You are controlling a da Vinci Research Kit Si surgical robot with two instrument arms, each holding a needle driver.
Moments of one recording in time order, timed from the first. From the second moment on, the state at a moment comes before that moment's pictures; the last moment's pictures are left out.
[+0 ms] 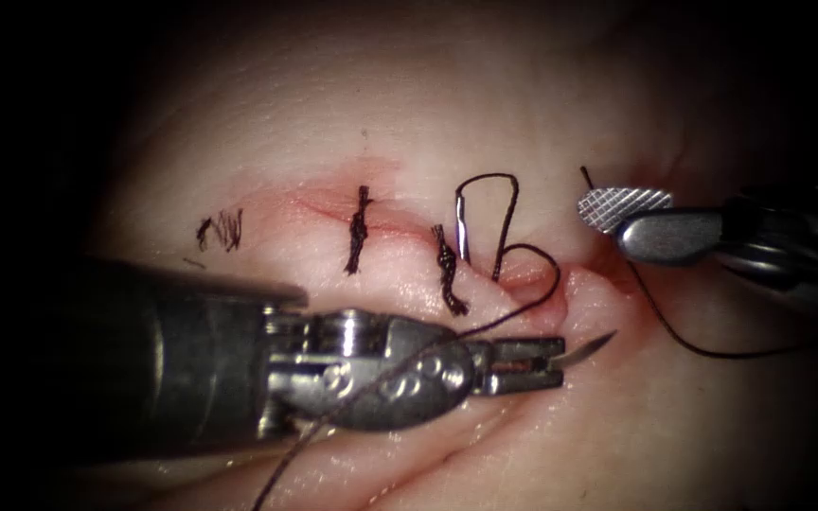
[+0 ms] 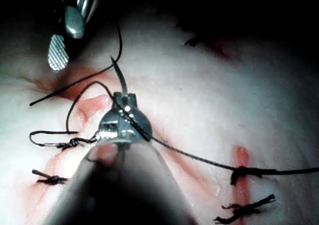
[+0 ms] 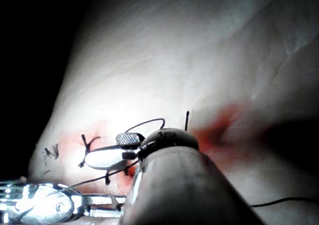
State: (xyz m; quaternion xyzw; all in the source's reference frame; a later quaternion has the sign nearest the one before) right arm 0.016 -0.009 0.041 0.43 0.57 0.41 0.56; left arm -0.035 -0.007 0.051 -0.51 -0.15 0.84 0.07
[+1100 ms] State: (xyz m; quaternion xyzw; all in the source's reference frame) right arm 0.022 -0.012 0.039 0.15 0.57 0.05 0.81; left arm -0.029 -0.008 0.049 -0.58 -0.30 0.75 0.06
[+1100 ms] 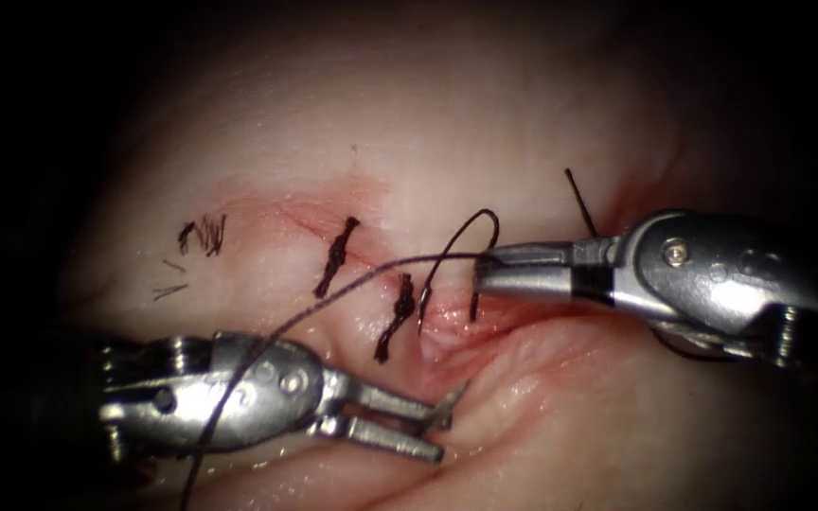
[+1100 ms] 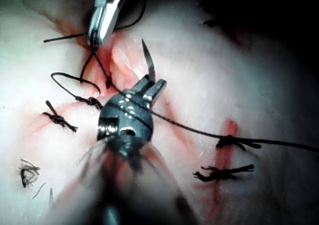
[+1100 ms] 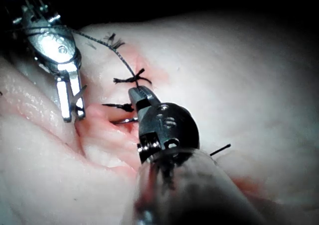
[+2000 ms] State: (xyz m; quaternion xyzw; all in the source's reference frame) right arm 0.018 -0.016 0.040 0.16 0.62 -0.09 0.77; left arm -0.027 0.002 0.045 -0.66 -0.28 0.66 0.23
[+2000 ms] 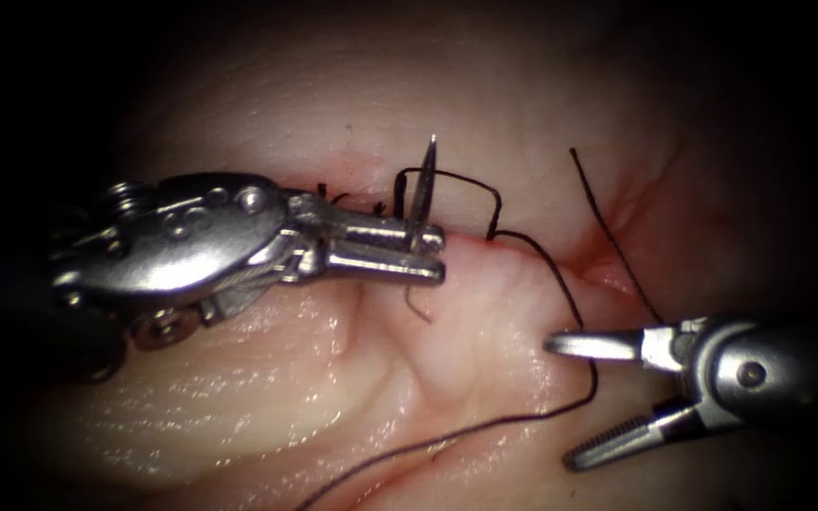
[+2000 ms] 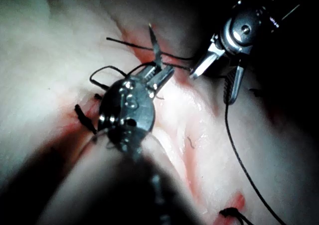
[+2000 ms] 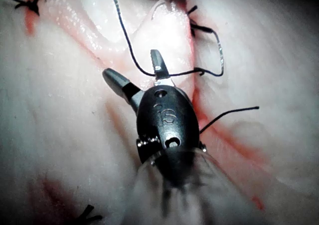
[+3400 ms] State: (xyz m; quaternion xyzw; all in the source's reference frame) right arm 0.017 -0.010 0.033 0.17 0.60 0.29 0.73; left arm -0.027 -0.003 0.025 -0.74 -0.15 0.64 0.12
